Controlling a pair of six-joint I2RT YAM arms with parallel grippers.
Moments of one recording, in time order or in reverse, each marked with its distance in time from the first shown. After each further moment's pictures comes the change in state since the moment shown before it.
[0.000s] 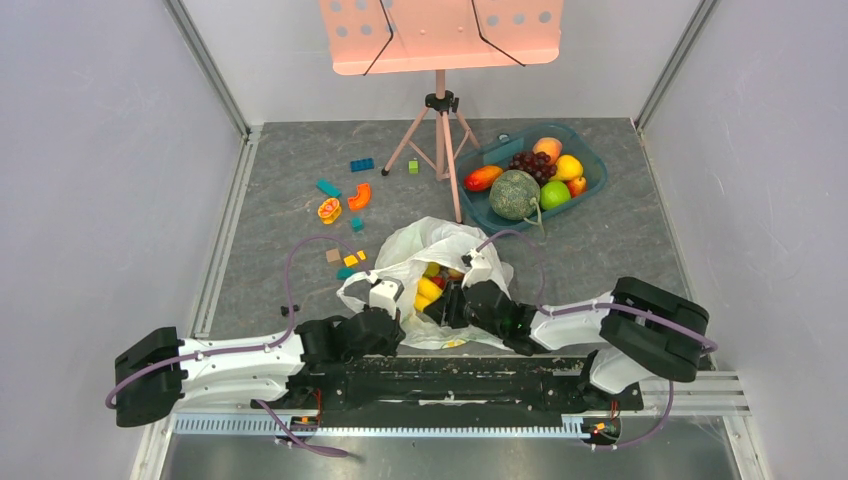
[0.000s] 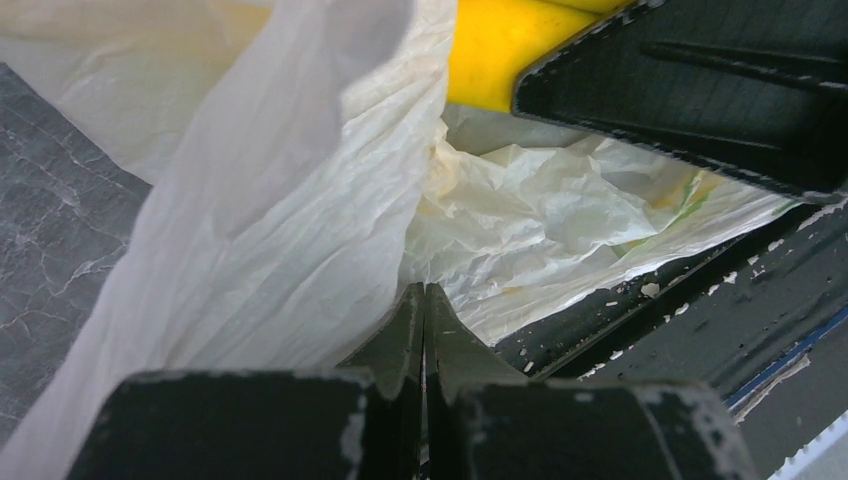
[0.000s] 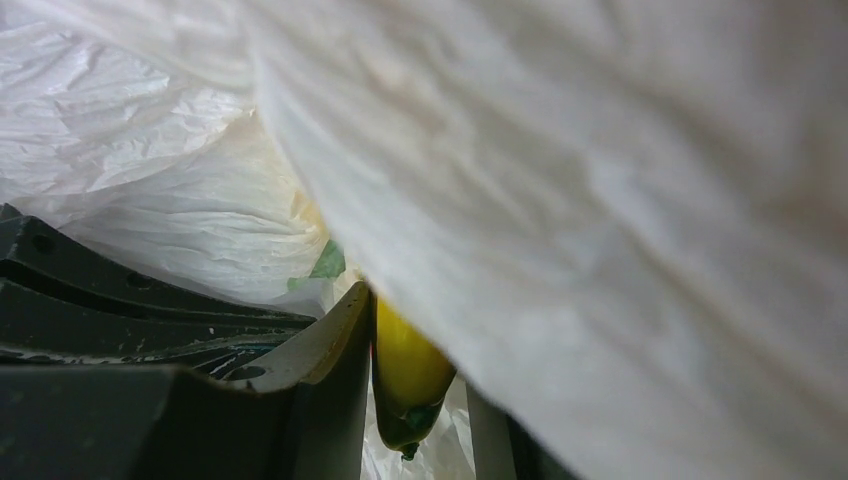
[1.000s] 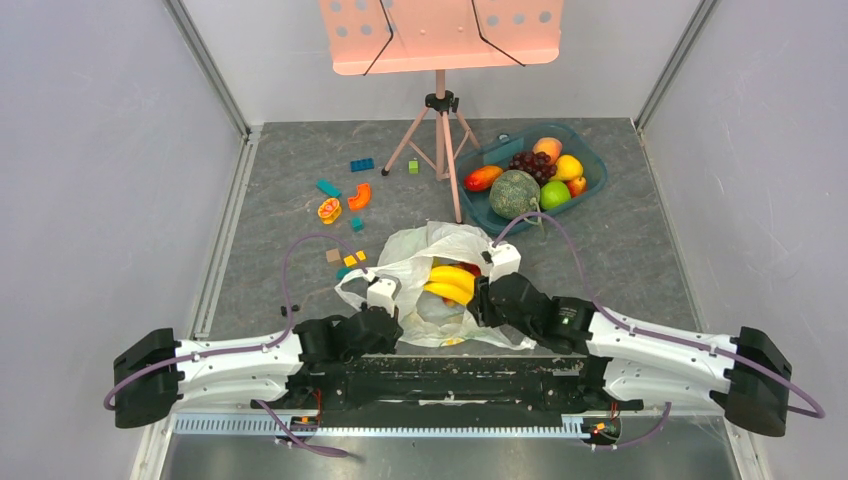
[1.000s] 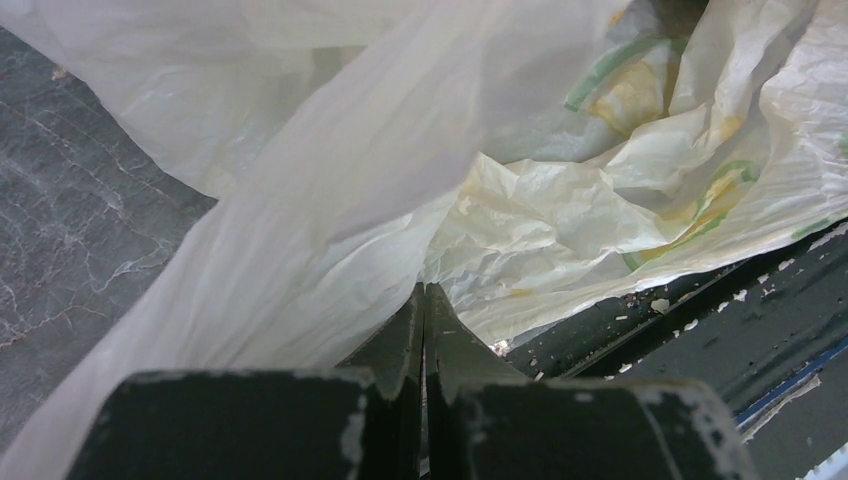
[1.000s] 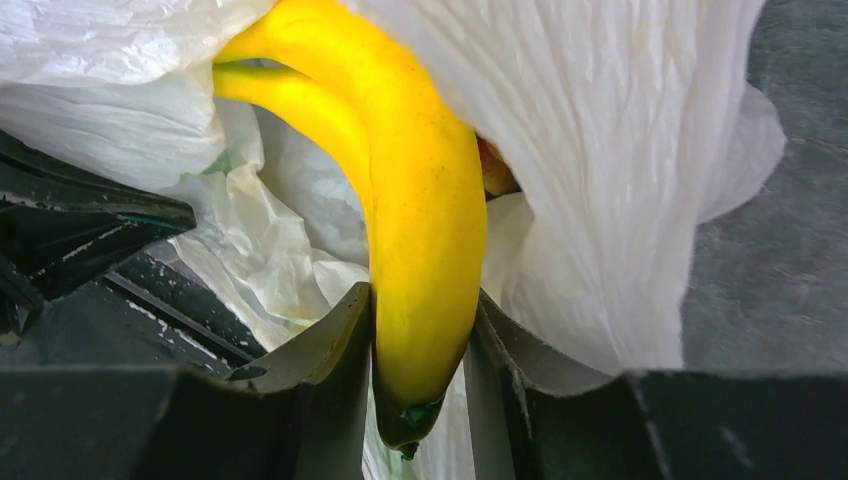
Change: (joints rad) left arm 0.000 -0.013 0.013 -0.032 -0.046 0.000; right arm 0.019 -0.516 0.147 -0.863 0.183 -0.278
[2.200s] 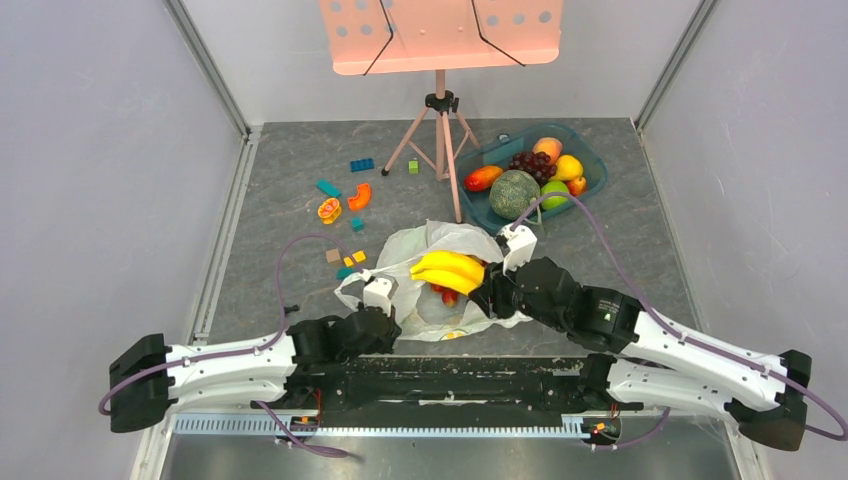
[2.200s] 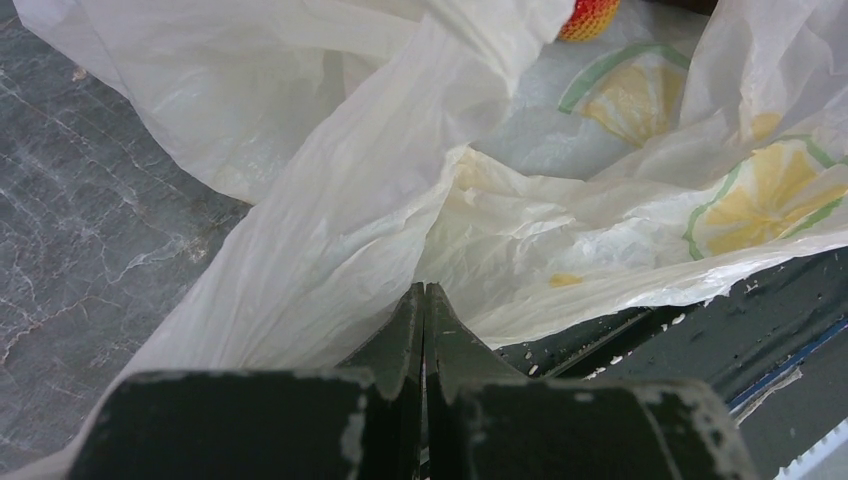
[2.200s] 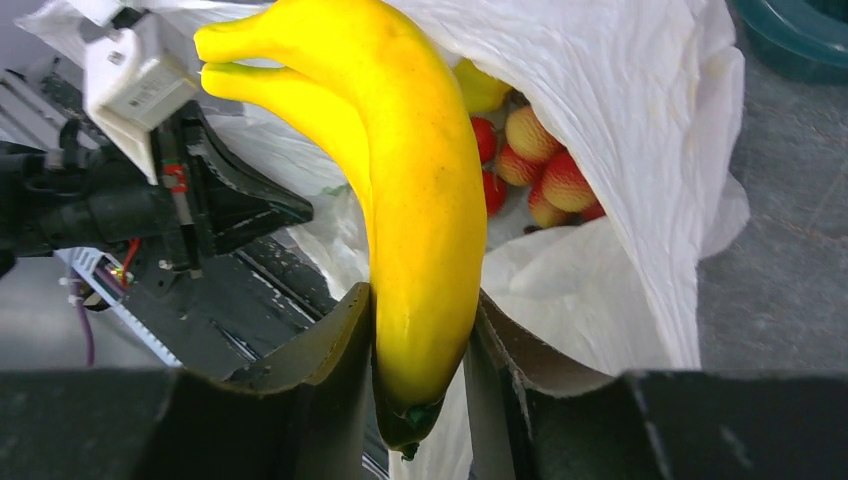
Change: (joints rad) left arm 0.000 -0.059 0.000 -0.039 -0.004 -0.005; right arm -0.001 -0.169 0.229 -0.261 -0.077 -0.083
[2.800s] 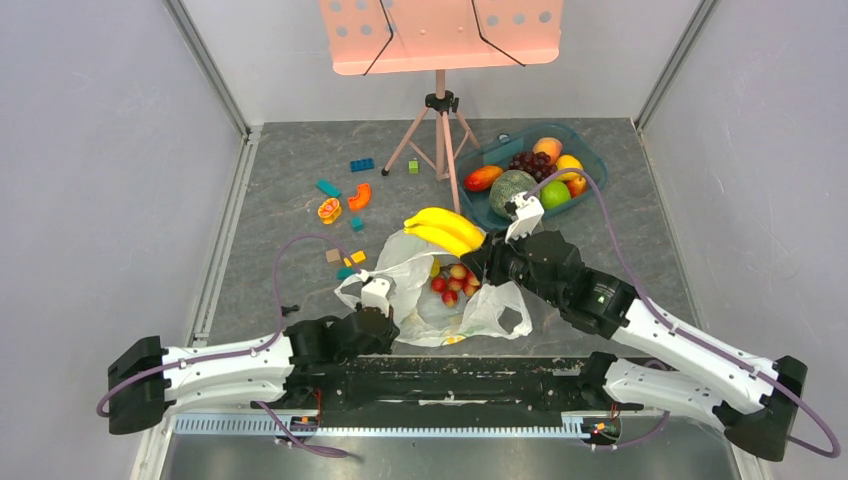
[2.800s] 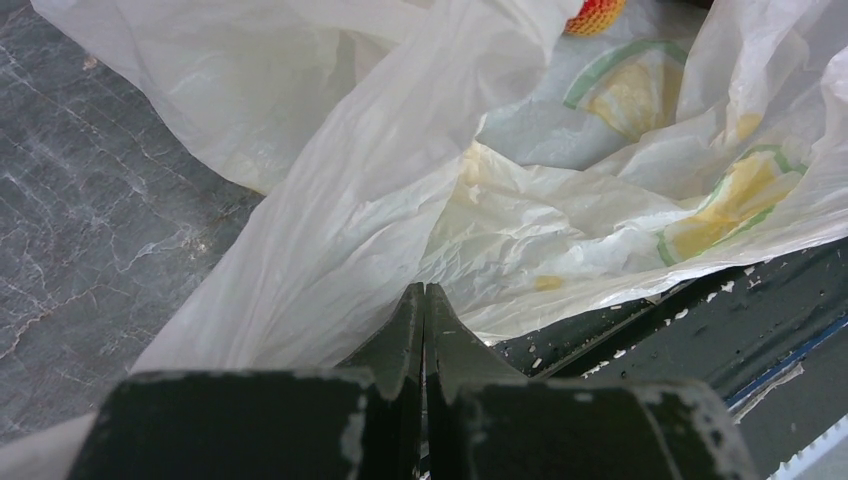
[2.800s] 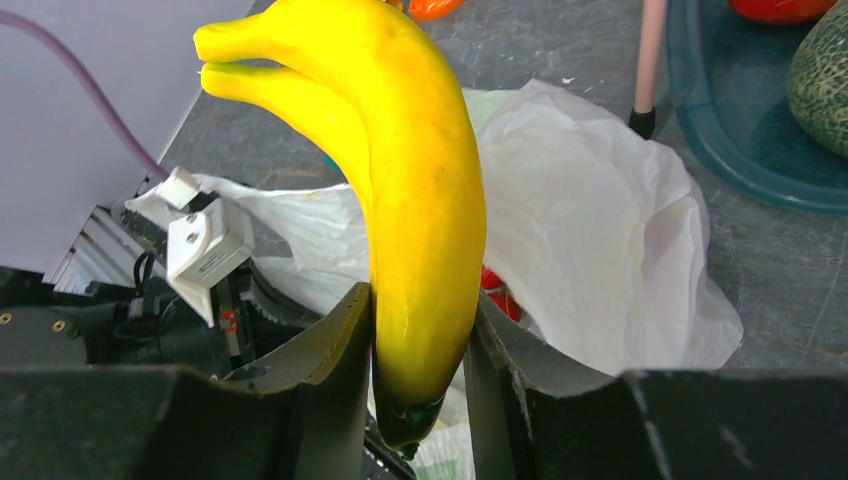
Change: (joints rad) left arm 0.000 -0.024 0.000 -0.035 -0.001 -0.008; right arm -0.142 0.066 0.051 0.216 -0.072 -0.033
